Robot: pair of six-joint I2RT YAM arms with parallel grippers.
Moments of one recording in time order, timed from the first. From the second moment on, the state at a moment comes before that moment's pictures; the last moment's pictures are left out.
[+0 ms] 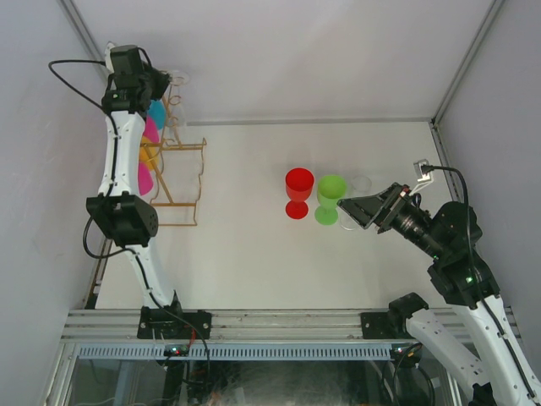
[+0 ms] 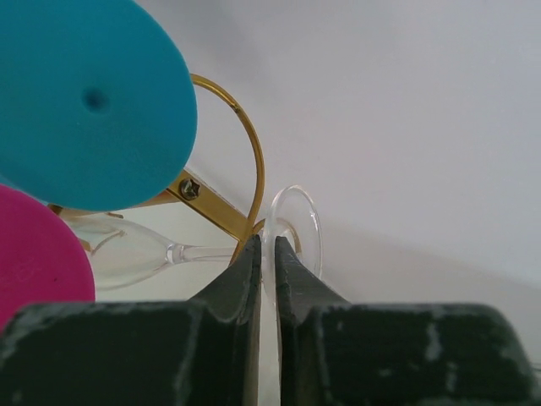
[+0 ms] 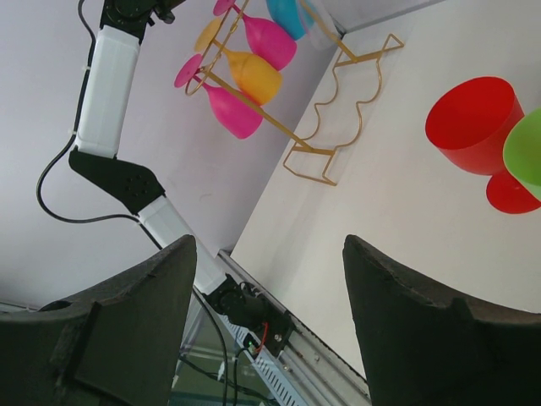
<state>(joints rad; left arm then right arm) 0.05 2.02 2.31 -0.64 -0.04 -0.91 0.38 0.57 0.91 -0.39 -0.39 0.83</state>
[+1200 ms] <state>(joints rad) 0.05 1.89 2.04 -0.33 0.01 -1.07 0.38 0.56 0.91 -0.39 -0.39 0.83</state>
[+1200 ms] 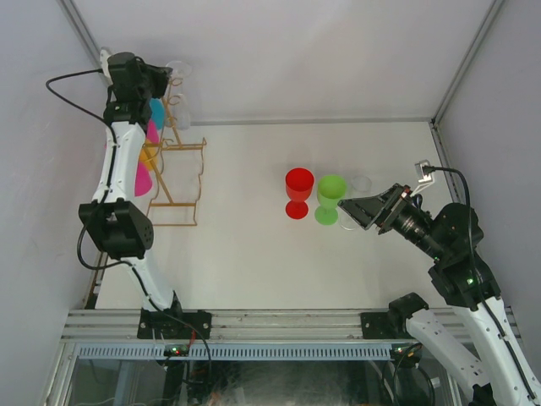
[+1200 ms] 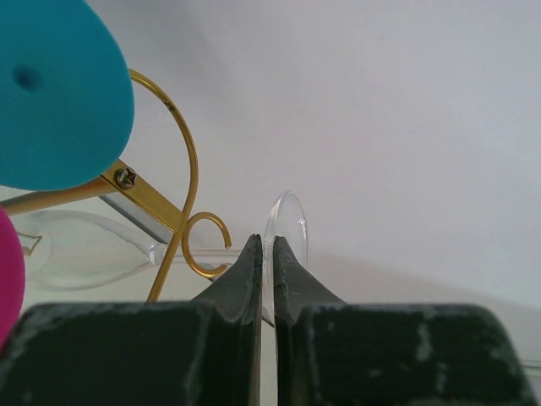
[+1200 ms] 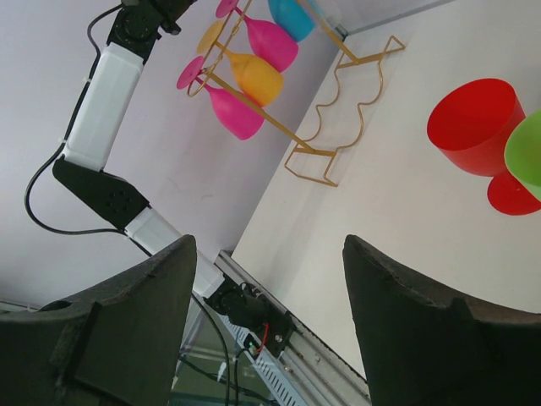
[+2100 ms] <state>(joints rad) 0.05 1.88 2.01 -0.29 0.03 -1.12 0.38 0.55 0.91 -0.39 -0.39 0.83</state>
